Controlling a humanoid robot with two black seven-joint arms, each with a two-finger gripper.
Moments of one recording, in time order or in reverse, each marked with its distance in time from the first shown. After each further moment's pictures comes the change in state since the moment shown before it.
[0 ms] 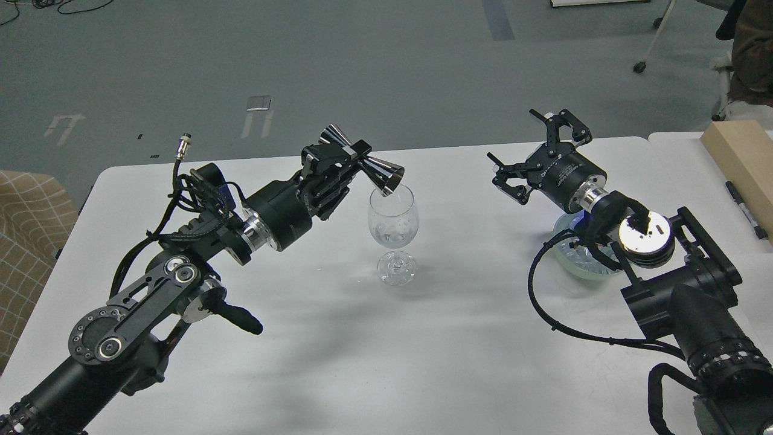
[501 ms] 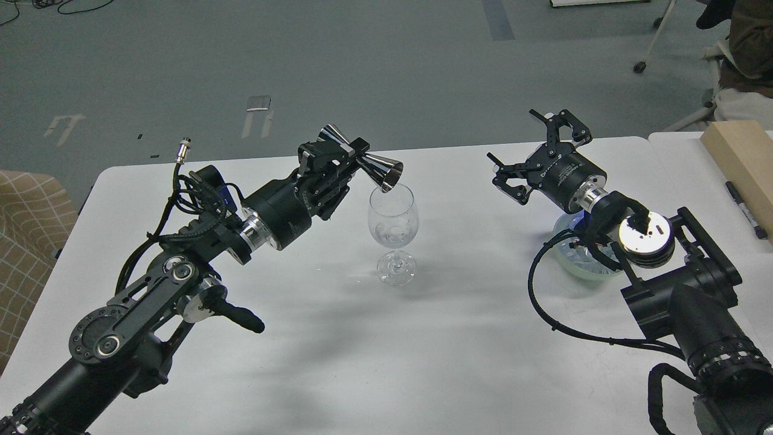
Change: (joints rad) left arm 0.006 -0.009 -0.014 0.009 -0.120 0.002 0.011; right arm 0.001 0.000 0.000 0.000 0.000 0.000 0.000
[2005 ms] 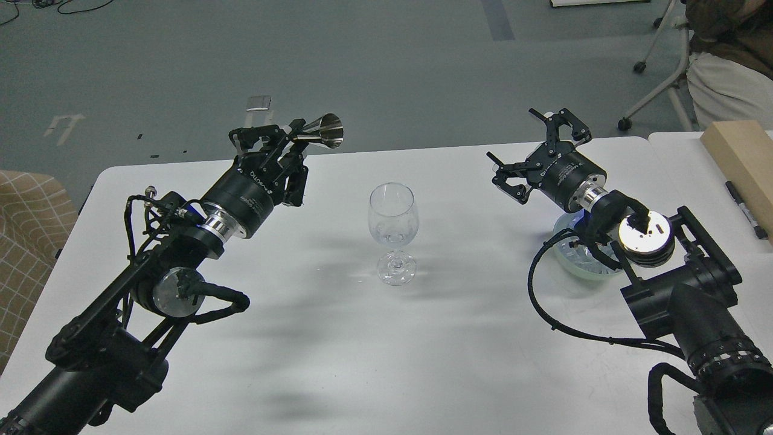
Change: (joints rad) left arm 0.065 0.015 -0.100 0.020 -0.484 0.143 -0.012; right arm 0.000 0.000 -0.002 0.000 0.000 -0.001 0.000
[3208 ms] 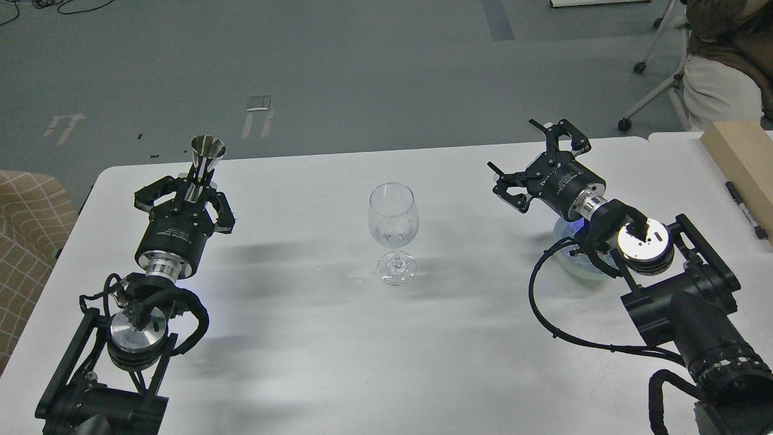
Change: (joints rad) left arm 0.262 -0.242 -0.440 0.038 -0.287 0.069 0.024; right arm -0.020 0.000 -0.007 -0.002 -0.003 -0.009 0.003
